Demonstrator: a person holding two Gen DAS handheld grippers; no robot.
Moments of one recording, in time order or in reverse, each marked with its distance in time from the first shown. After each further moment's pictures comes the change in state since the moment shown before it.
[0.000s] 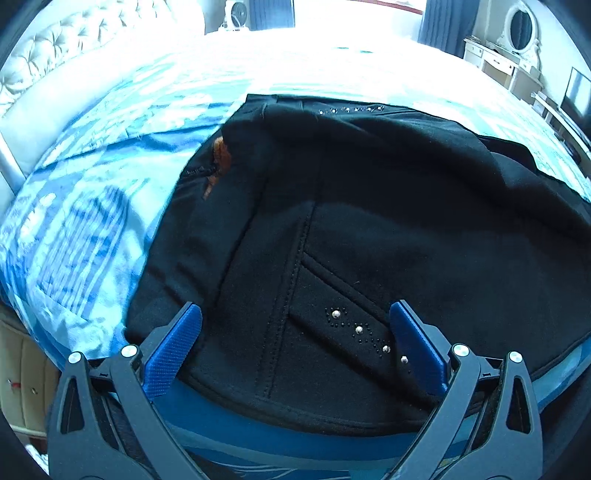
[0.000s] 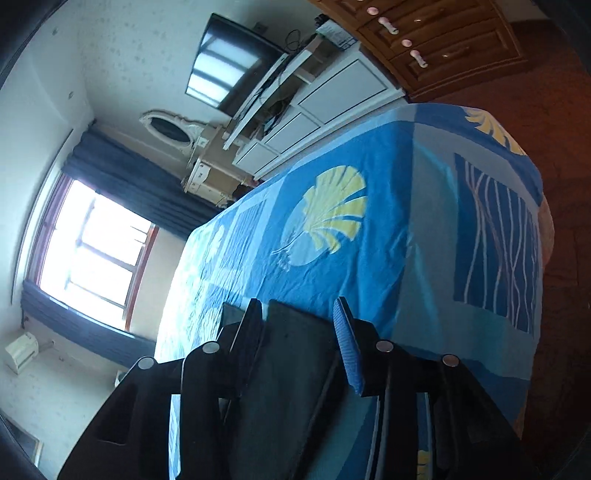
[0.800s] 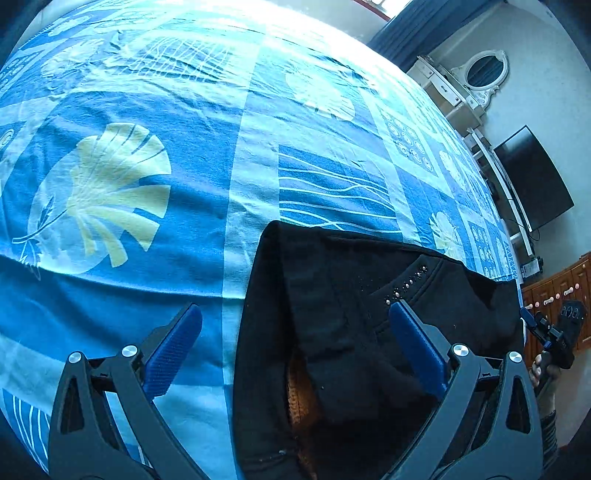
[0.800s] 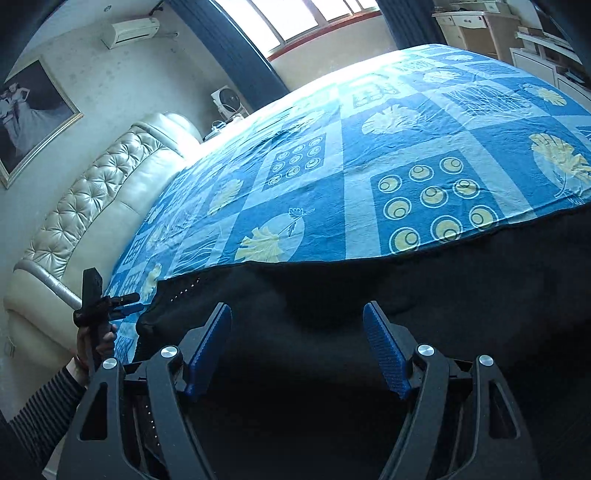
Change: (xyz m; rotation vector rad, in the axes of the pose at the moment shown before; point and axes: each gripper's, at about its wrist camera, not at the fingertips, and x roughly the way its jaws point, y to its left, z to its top) left arm 0.146 0.130 0.196 -0.107 0.176 -0.557; right arm 0.113 0.297 -0.292 -0.814 0.685 0.325
